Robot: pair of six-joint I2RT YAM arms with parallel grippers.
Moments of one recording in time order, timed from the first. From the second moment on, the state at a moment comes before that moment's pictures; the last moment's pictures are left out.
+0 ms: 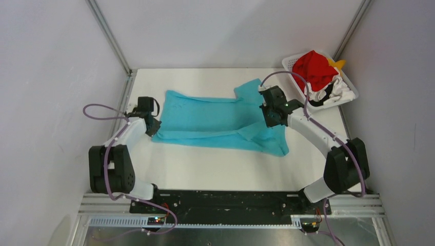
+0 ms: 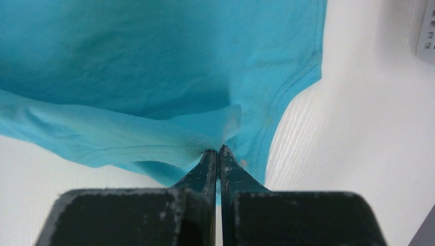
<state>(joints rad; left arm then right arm) 0.03 1.43 0.89 -0.54 -0.31 -0.91 0.50 1.48 1.17 -0.68 0.25 0.10</state>
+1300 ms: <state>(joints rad) -0.06 1.57 1.08 -0.60 -0.16 -0.80 0.37 1.61 1.06 -0.31 -0.20 0.43</state>
